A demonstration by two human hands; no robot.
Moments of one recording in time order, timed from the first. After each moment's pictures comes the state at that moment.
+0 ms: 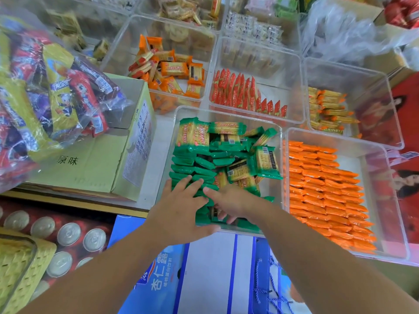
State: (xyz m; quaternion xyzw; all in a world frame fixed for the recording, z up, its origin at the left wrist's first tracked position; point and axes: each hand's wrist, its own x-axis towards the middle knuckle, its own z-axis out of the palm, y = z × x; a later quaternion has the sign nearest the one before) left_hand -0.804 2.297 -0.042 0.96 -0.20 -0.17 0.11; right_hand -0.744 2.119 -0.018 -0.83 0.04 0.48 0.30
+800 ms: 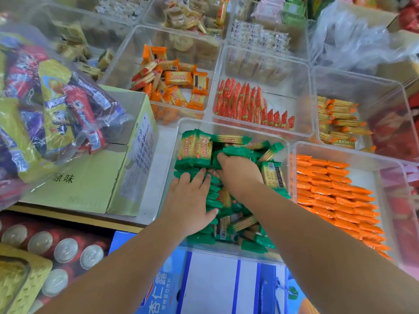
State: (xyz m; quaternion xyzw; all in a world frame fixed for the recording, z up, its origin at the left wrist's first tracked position) left_hand -0.746 2.272 -0.045 0.98 -0.12 -0.12 0.01; right_hand -0.663 2.124 -0.026 -0.97 -0.19 0.13 0.01
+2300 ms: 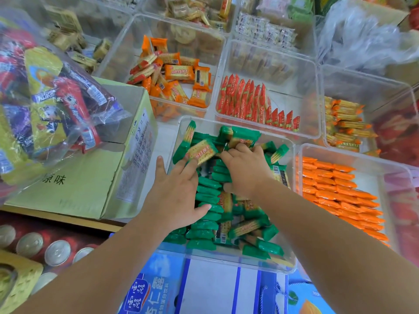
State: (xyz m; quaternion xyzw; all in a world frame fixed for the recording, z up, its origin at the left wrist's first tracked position) left_hand -0.728 2.305 -0.041 0.98 -0.14 -0.09 -0.05; right_hand -0.643 2.107 -0.028 -0.94 -0.29 0.12 -0.11
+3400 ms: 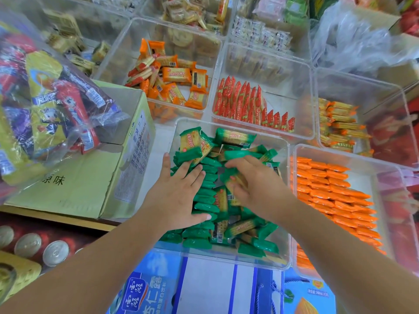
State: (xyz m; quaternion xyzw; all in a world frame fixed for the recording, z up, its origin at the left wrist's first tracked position) left_hand -0.726 2.305 -0.047 0.96 -0.22 -0.12 -0.08; right_hand -0.693 2.079 0.022 -0.94 -0.26 0.09 0.21
